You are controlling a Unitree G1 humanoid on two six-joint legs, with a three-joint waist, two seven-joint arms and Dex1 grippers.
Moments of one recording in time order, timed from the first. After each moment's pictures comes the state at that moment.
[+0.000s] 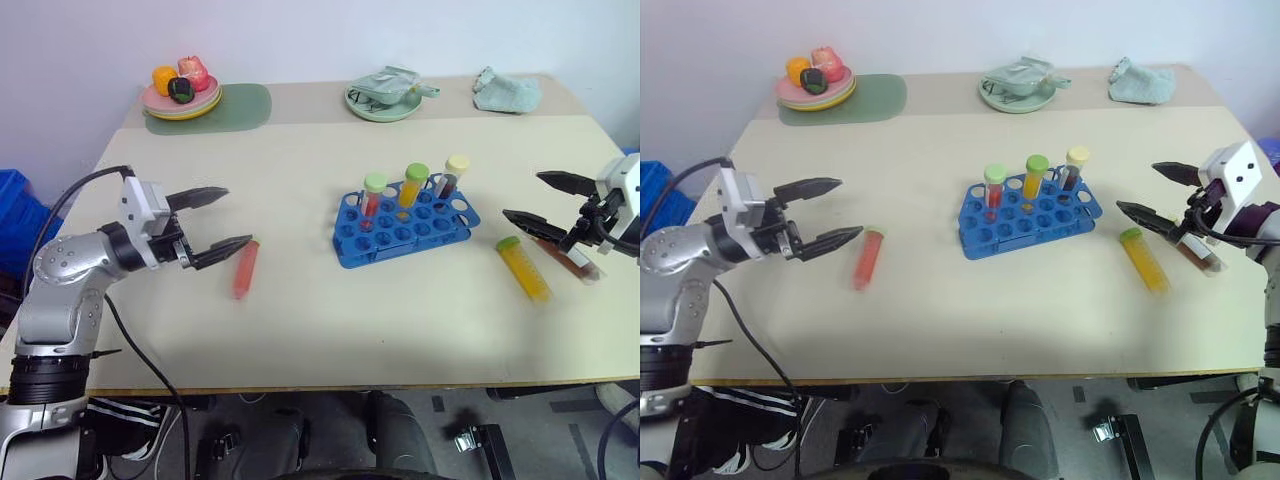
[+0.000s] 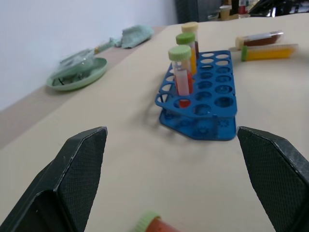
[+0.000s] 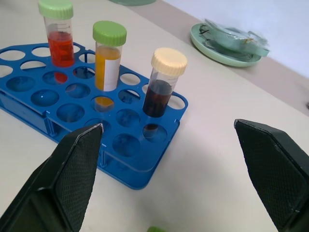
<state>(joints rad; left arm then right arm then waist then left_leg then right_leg) -0.32 0.71 0.19 -0.06 -0.51 0.15 -1.09 -0.40 -0.95 -0.33 0.31 0.39 0.14 1.09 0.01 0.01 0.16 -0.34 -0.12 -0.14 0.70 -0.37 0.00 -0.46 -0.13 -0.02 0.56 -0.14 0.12</state>
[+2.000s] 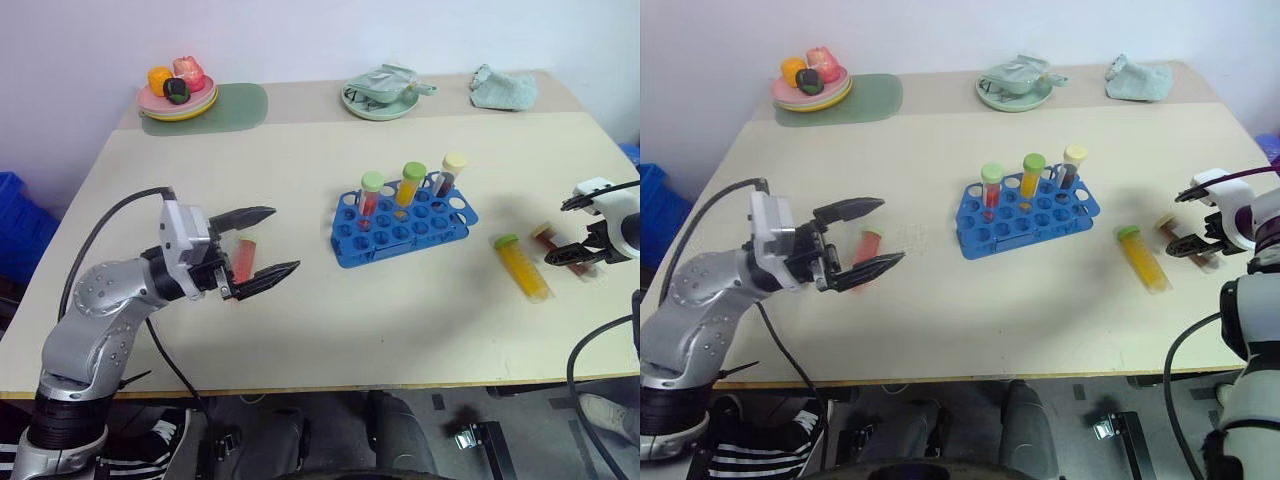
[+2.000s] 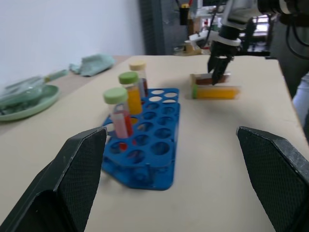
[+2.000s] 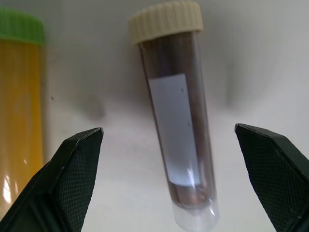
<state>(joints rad) -0.17 0.64 0.14 -0.45 -0.62 0.32 -0.92 -1.16 -0.98 0.29 1.31 -0.26 0.55 1.13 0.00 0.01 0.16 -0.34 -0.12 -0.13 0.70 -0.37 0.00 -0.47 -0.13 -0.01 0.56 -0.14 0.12</state>
